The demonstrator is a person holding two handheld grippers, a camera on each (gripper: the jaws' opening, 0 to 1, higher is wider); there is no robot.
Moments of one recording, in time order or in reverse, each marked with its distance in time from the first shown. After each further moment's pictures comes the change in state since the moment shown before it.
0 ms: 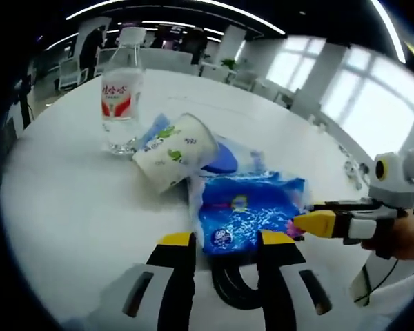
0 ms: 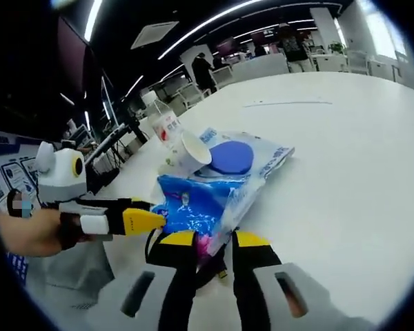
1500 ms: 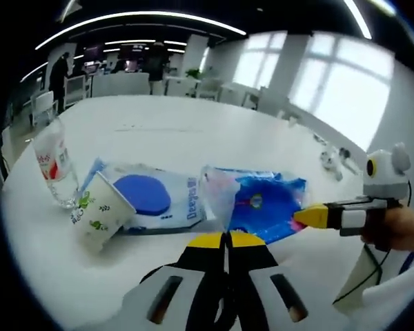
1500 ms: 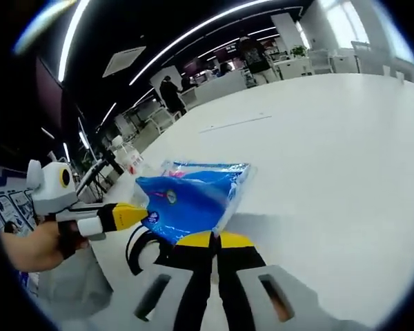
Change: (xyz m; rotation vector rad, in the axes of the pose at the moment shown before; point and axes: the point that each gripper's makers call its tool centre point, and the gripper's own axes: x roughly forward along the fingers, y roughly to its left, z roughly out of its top) left arm 0.030 -0.097 0.035 0.181 -0.042 -0.129; right arm -0.083 -0.078 0.018 0.152 -0.127 -0.128
